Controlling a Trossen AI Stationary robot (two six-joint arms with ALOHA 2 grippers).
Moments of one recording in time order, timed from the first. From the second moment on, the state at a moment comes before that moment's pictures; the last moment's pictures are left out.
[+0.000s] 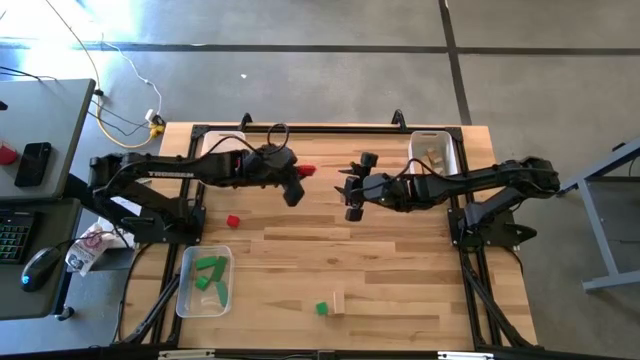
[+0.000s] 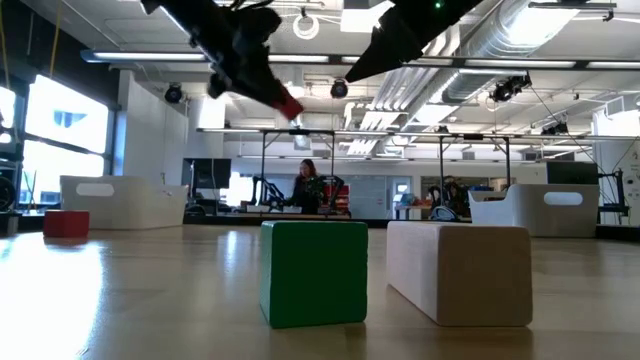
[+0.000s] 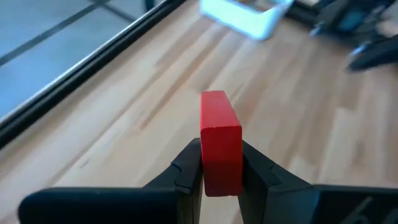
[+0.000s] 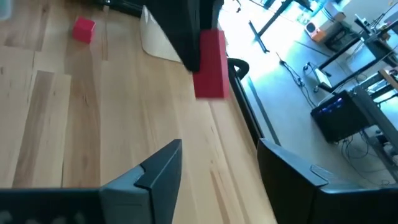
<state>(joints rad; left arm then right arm) 0.28 1.35 0.99 -0.32 -0.24 -0.31 0.06 1.44 1.04 -0.13 0.54 -0.26</state>
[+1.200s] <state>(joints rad) 0.56 1.24 0.90 -1.08 -0.50 -0.54 0.06 1.44 1.04 -0.25 0.41 -0.01</state>
